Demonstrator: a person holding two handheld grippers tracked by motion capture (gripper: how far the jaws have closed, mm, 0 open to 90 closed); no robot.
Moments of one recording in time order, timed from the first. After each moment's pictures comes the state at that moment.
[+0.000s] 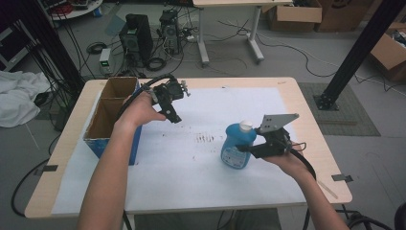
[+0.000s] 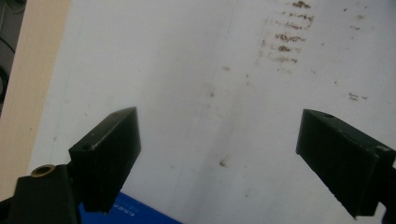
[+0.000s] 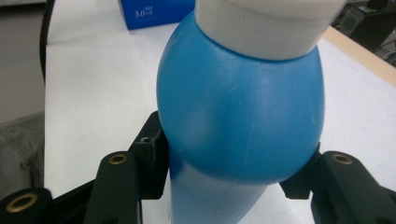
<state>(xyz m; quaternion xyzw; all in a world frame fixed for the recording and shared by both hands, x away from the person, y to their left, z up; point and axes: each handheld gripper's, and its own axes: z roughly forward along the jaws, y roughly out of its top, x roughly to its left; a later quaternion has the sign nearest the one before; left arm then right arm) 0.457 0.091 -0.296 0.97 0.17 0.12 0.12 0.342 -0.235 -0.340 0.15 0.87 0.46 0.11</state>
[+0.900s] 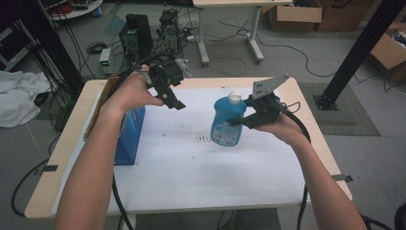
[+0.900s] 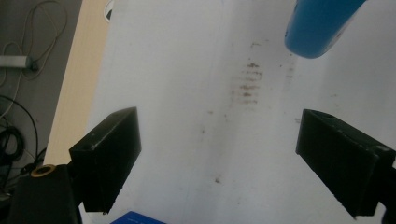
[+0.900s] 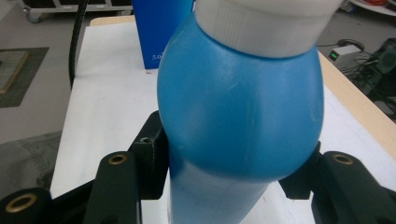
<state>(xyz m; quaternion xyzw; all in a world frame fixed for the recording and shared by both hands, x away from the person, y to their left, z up) 0.436 0.087 -0.212 0.97 0.09 0.12 0.20 0.402 -0.207 -0.279 0.07 0.88 0.48 0.06</state>
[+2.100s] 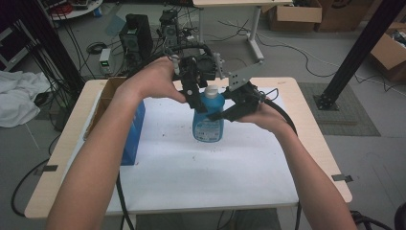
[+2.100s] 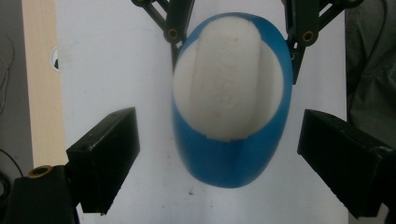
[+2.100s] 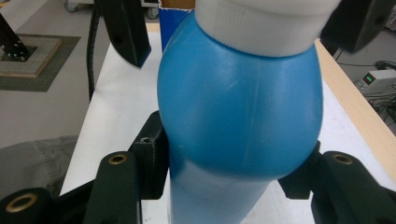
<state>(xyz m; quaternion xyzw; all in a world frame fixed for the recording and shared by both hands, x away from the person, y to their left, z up) 0.410 0.012 -0.172 0.99 -0.01 0.06 0.13 0.413 -0.152 -0.258 0.00 0.88 0.47 0.03</state>
